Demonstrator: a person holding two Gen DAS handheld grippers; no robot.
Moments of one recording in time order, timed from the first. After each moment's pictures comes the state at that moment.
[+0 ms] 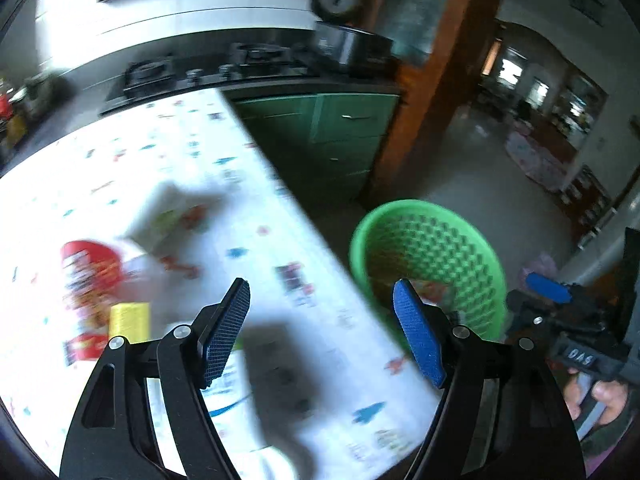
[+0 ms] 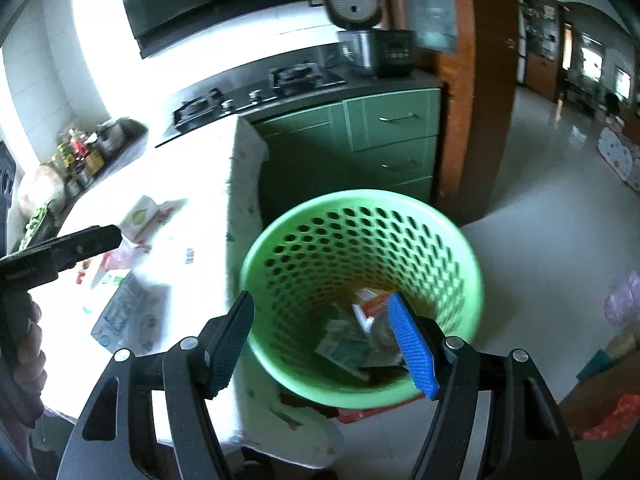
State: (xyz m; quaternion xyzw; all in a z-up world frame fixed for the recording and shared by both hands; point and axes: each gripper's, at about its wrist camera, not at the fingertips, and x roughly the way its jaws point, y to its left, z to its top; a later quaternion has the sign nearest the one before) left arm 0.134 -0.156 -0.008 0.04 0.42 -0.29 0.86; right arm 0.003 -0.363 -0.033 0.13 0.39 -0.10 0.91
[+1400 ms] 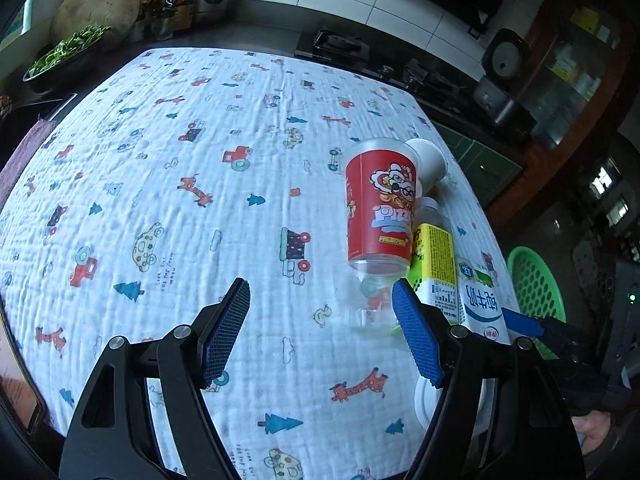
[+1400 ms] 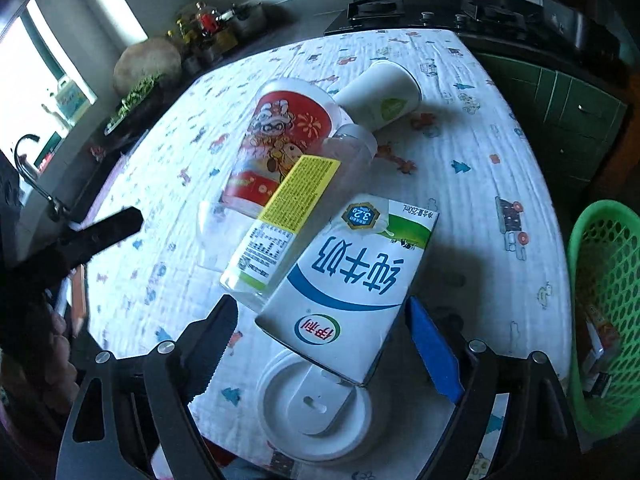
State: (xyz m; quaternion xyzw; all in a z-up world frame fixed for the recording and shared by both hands) left arm 0.124 0.087 -0.043 -0.11 0.45 -0.11 0.88; right arm 0.120 -0.124 -0.081 0.06 0.51 0.12 0.85
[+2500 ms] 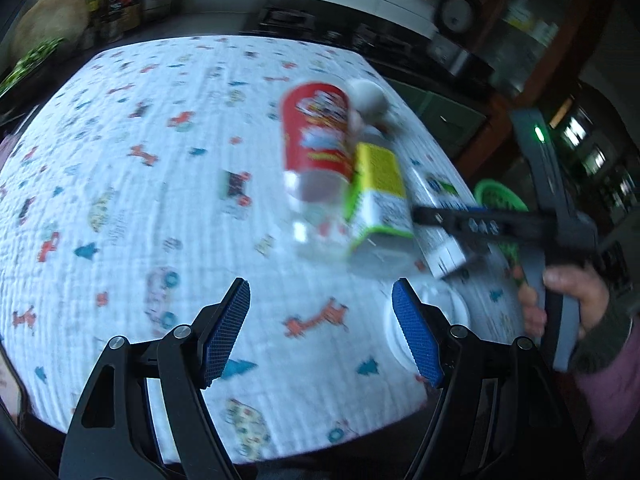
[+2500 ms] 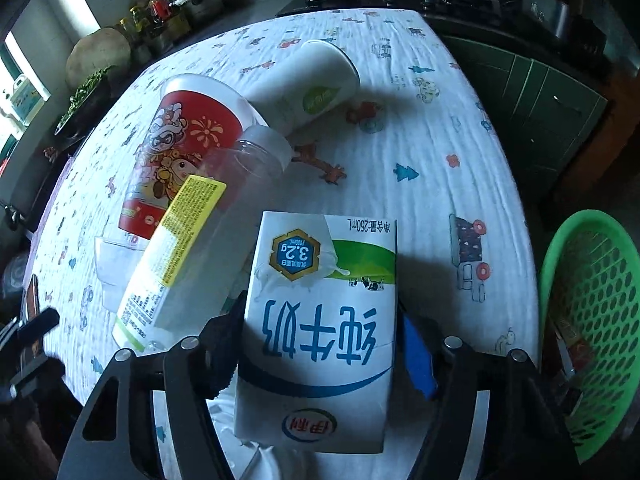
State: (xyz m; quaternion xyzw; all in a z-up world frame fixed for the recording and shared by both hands) left arm 0.076 0.047 -0.064 -0.06 0.47 -0.19 0.86; right arm 0.169 -0.159 -0.109 0.04 0.54 0.07 0.84
